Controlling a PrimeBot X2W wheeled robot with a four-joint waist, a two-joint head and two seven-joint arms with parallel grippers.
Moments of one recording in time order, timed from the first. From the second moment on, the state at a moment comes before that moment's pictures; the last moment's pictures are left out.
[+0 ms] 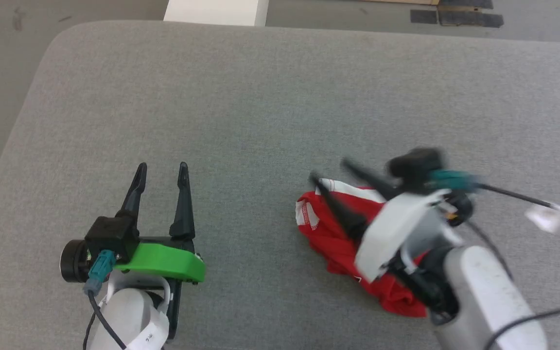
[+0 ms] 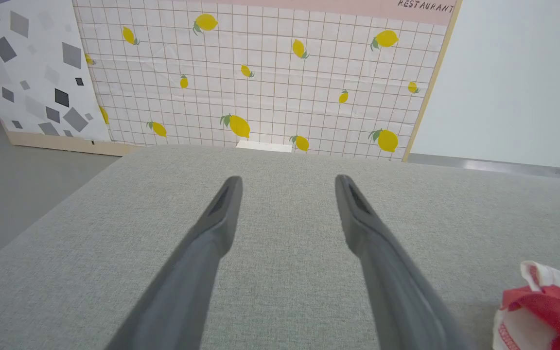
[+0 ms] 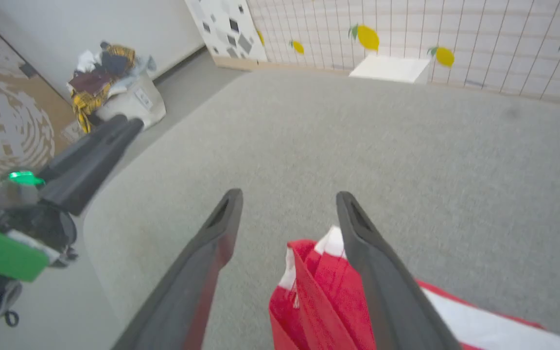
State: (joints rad) left arm -0.18 0.05 -0.07 0.11 -0.16 -0.02 -0.26; right arm -0.33 -0.05 0.34 0.02 0.40 0.13 0.39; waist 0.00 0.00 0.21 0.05
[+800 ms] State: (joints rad) left arm -0.17 0.05 -0.07 0.08 -0.16 -0.02 -0.26; right arm -0.06 -0.05 -0.02 0.21 0.35 0.13 0.05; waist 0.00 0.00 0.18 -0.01
